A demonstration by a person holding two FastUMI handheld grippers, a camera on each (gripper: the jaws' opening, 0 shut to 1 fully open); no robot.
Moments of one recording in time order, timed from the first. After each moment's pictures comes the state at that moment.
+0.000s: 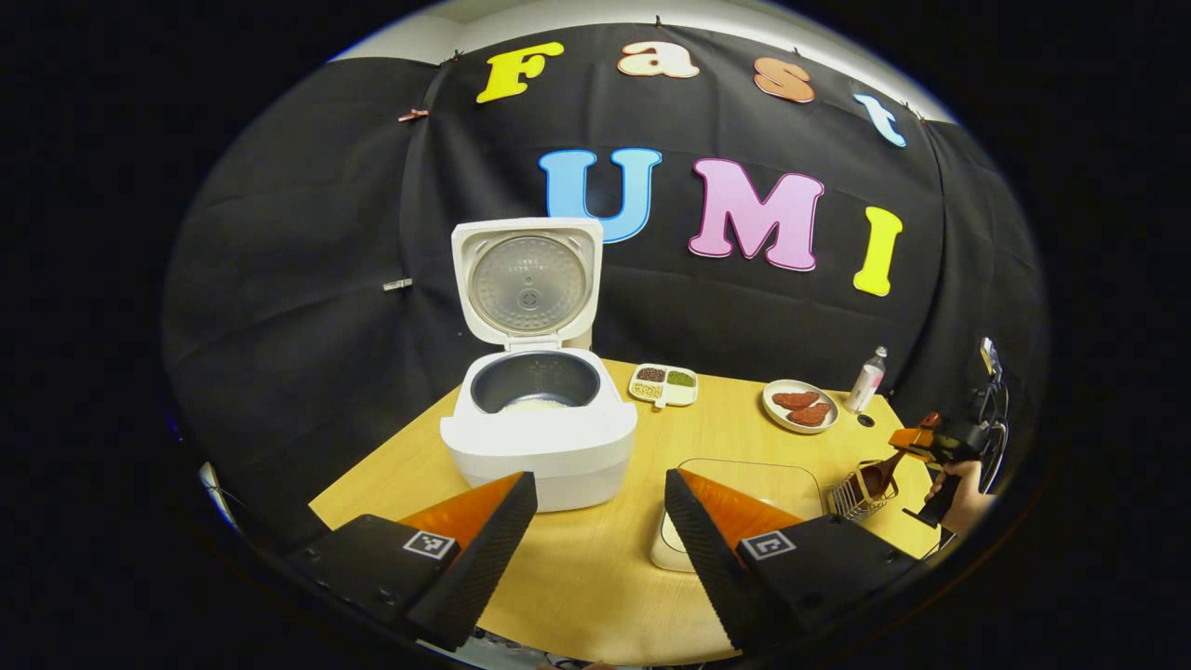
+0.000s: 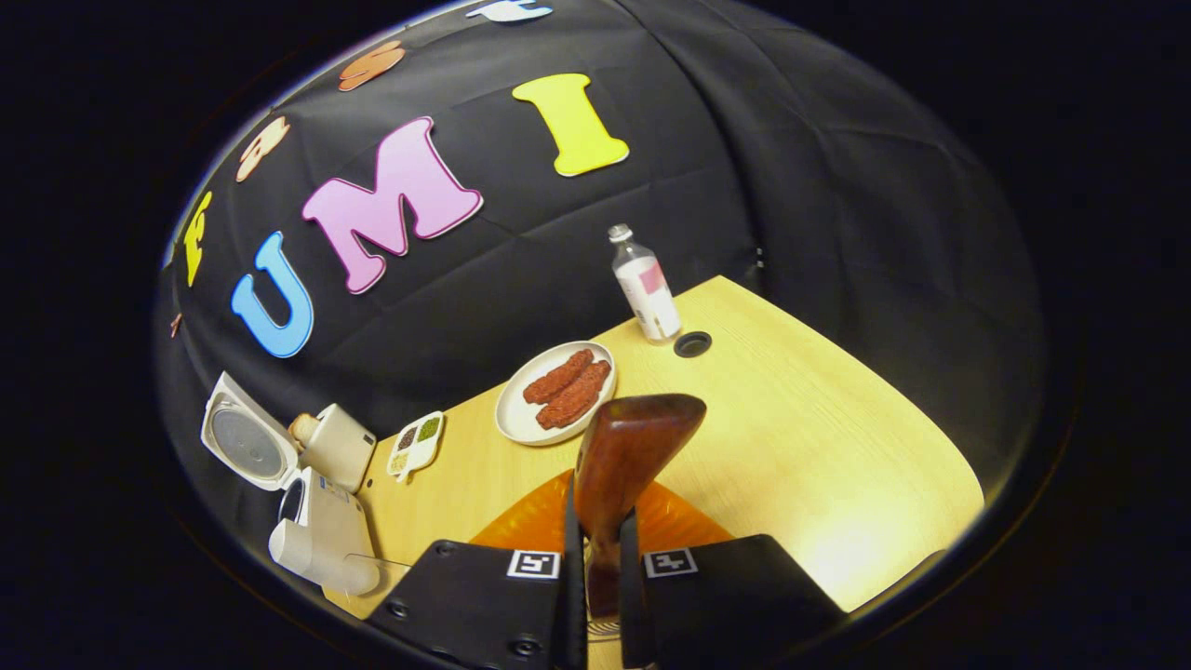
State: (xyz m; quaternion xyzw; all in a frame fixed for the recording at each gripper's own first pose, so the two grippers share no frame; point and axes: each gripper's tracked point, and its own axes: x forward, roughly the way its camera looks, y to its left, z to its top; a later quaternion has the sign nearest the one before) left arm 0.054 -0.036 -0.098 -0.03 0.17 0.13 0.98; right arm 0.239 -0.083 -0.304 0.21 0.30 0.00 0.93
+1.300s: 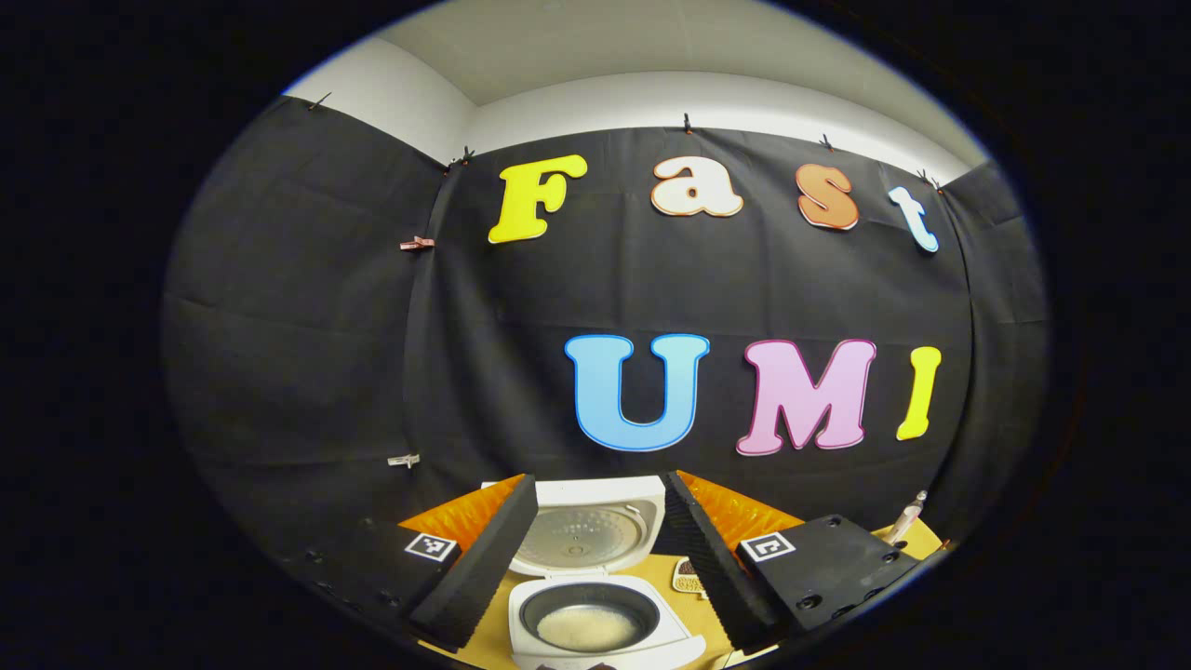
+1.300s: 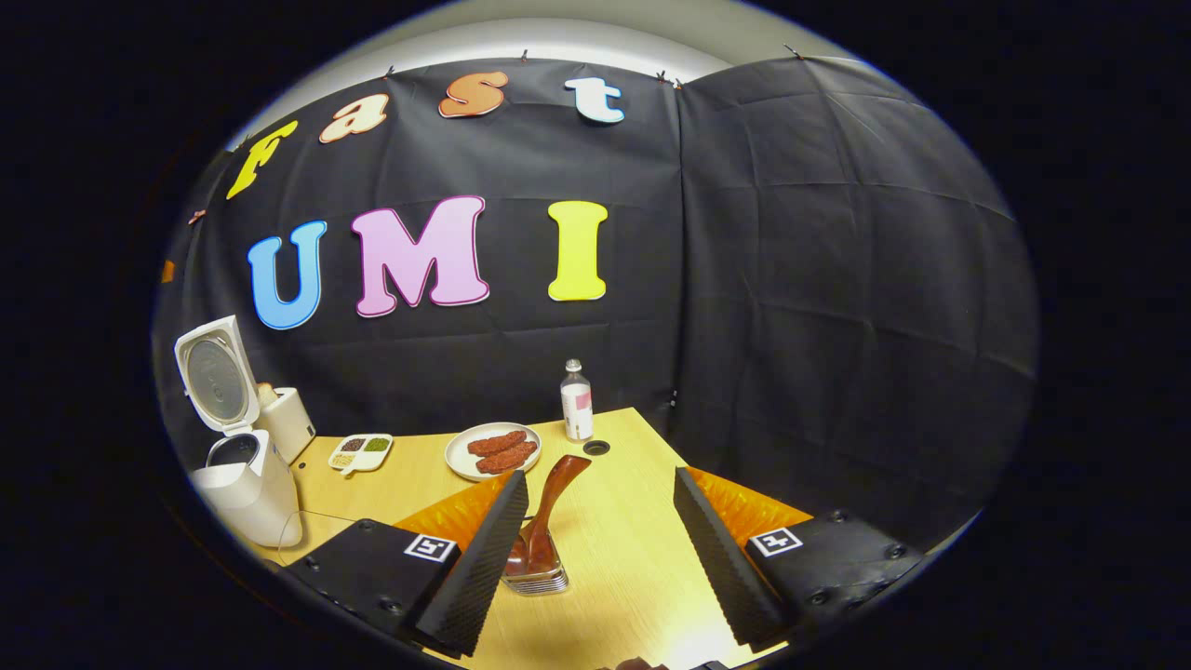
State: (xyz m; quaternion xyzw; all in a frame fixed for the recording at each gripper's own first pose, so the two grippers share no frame) left arm 0.200 0.108 0.169 0.01 -0.08 0.14 0.99; right arm 0.109 -0.131 -0.145 0.02 0.14 -0.08 0.99
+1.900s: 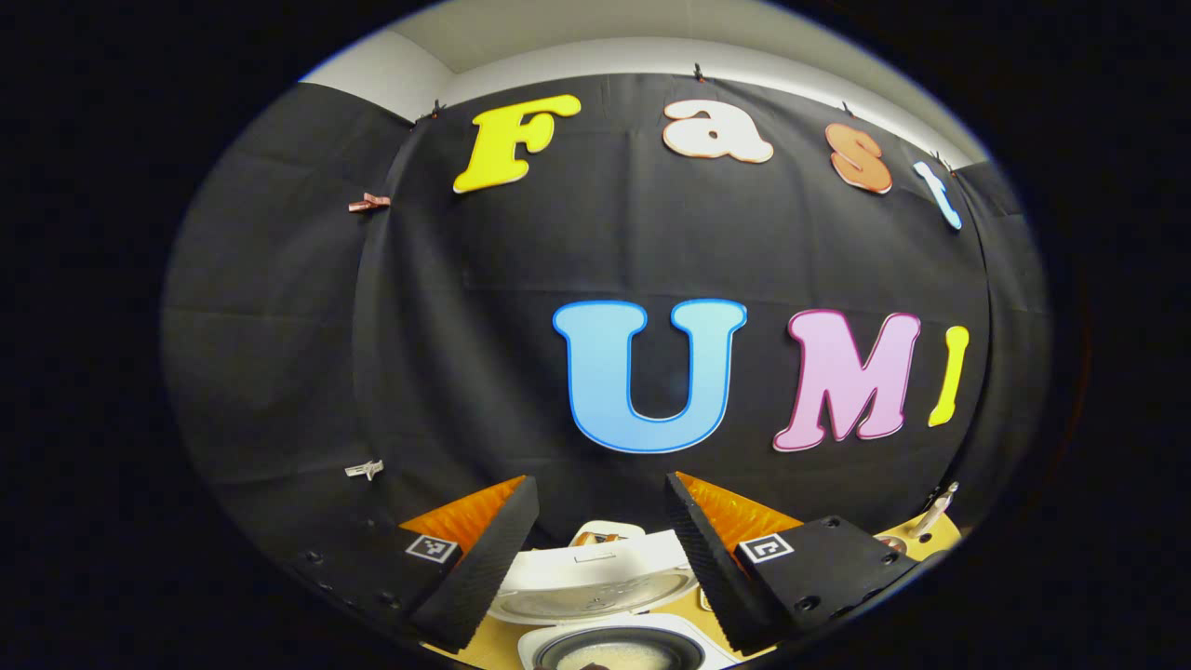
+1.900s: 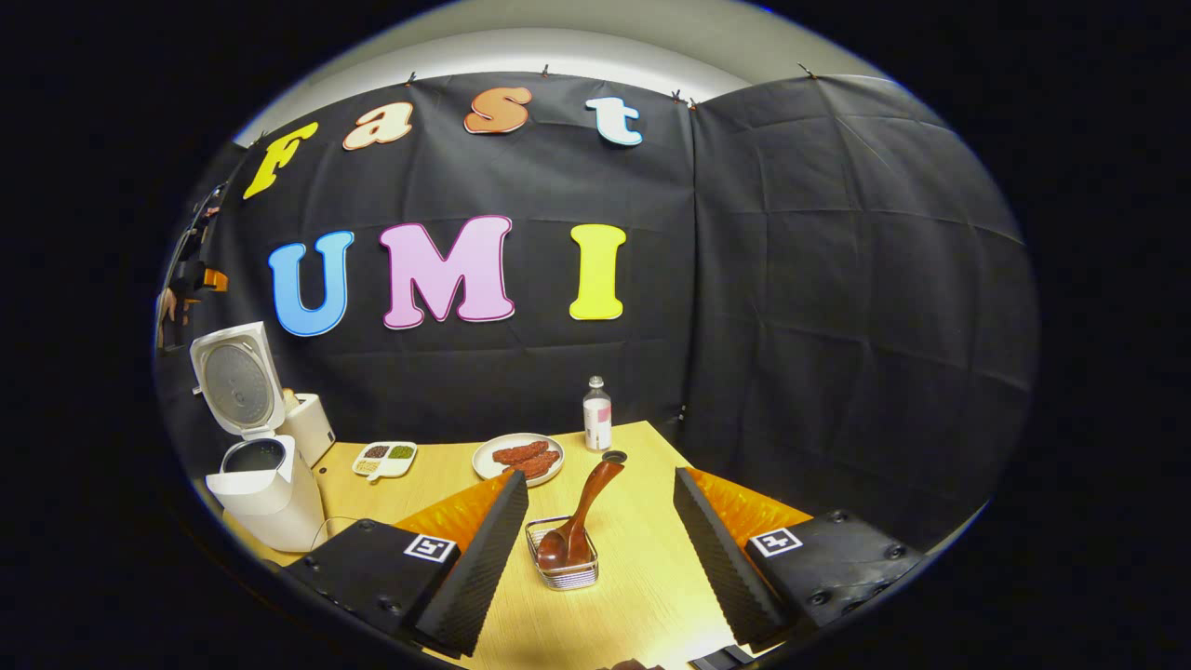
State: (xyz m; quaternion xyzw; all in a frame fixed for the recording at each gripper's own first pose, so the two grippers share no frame) left arm 0.366 0.185 0.148 0.02 -0.01 0.11 0.99; right arm 0.084 -0.082 -0.122 0.00 0.12 -0.06 0.99
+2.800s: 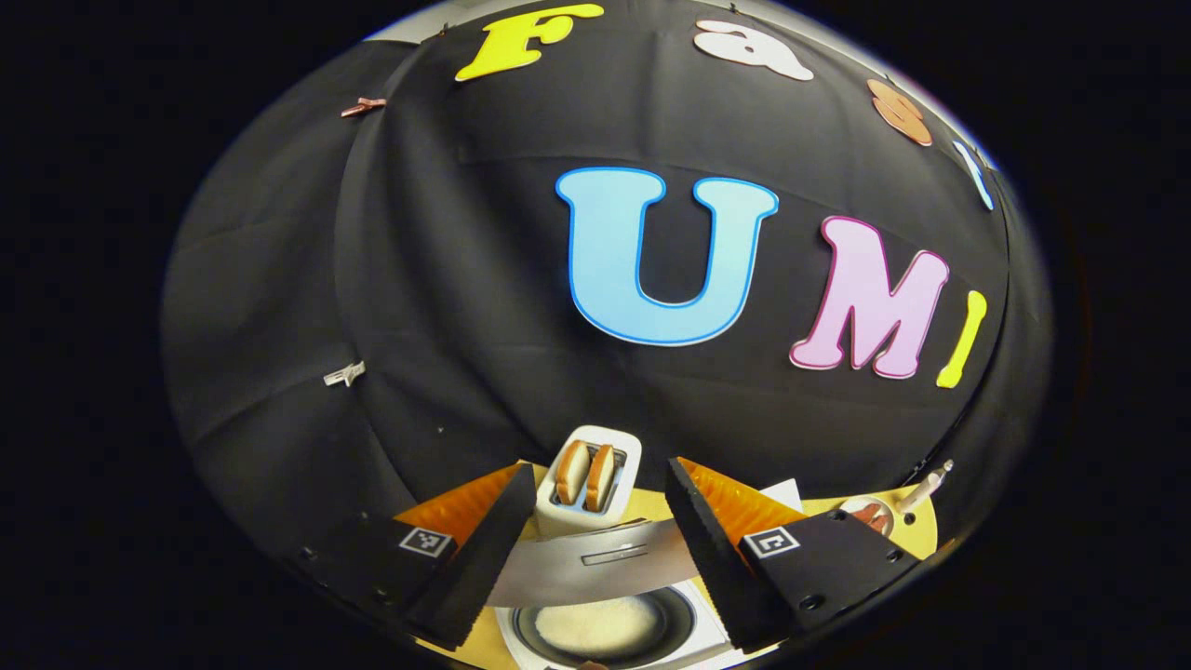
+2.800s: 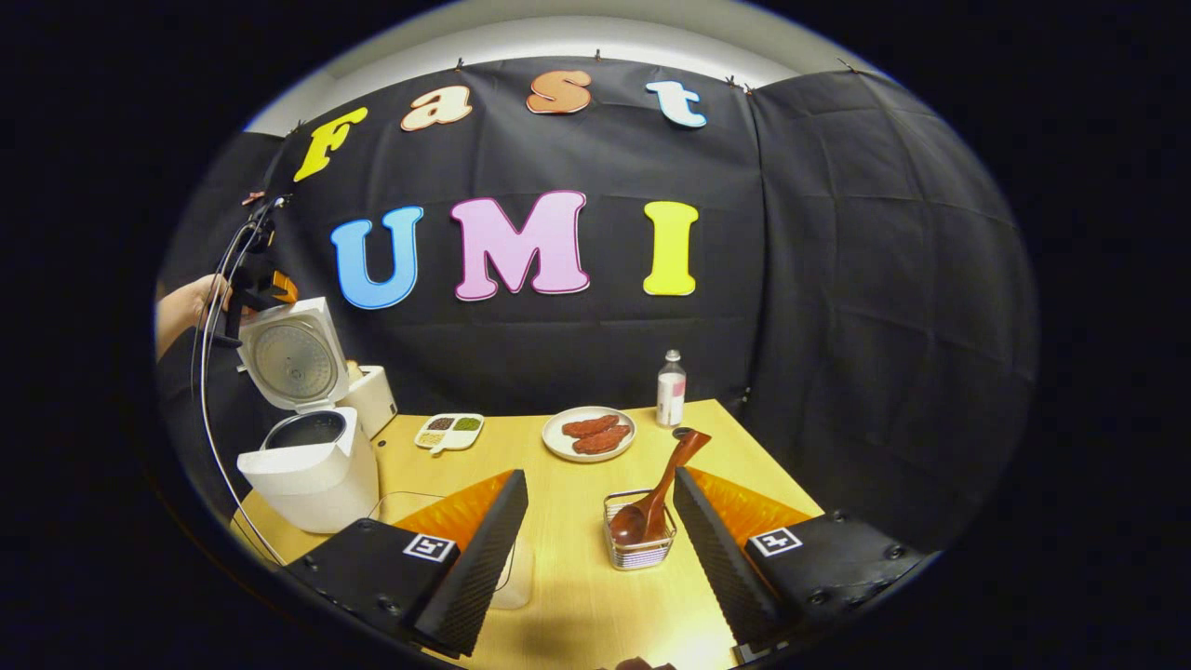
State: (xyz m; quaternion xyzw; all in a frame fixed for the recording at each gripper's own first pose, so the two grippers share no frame) left arm 0.365 0.178 0.057 -0.03 0.16 0.11 0.98; right arm 0.079 -0.010 -0.147 0.02 0.16 0.04 0.99
